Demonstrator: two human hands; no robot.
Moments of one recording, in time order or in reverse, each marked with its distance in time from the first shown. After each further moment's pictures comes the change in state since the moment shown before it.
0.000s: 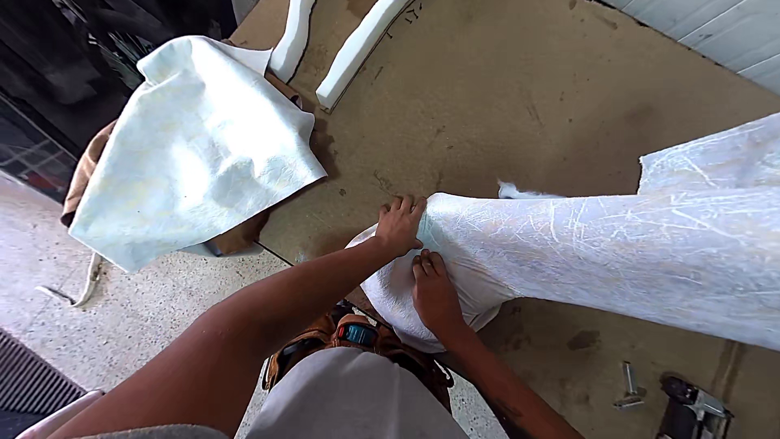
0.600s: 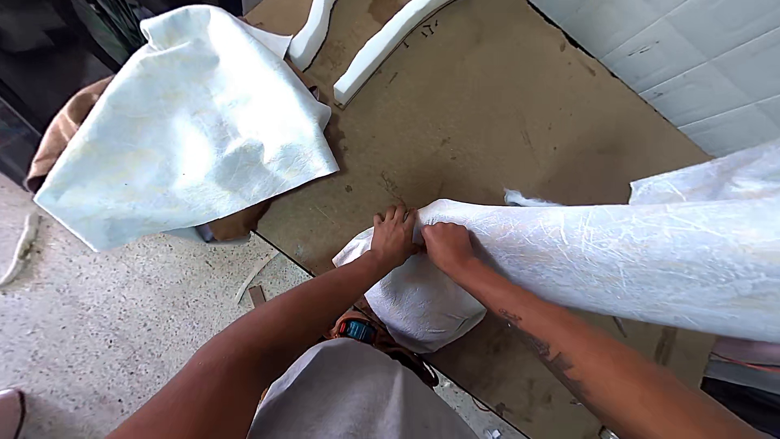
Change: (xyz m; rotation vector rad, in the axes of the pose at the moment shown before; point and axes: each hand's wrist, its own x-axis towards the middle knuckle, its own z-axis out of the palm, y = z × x) left_hand -0.035 -0.015 0.011 -0.152 0.146 -0.069; right_hand 0.109 0.003 -0.095 -0.409 -0.180 -0.089
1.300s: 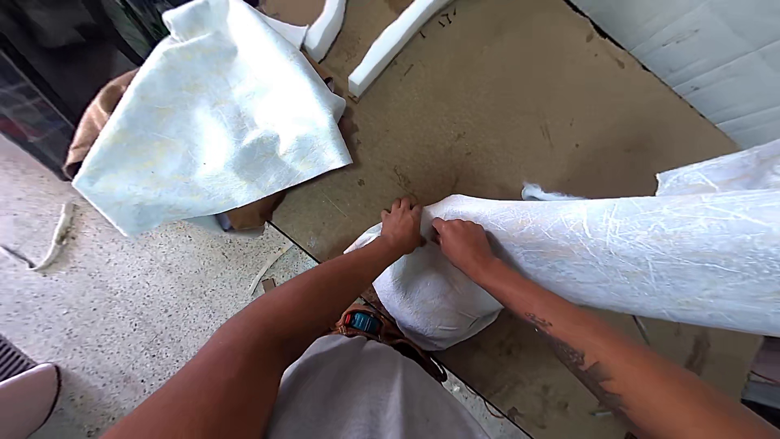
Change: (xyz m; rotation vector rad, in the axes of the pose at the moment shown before) left_hand 0.012 -0.005 -0.012 -0.054 -0.108 -0.113; right_hand -0.002 0.012 0.007 0.140 0.080 -0.057
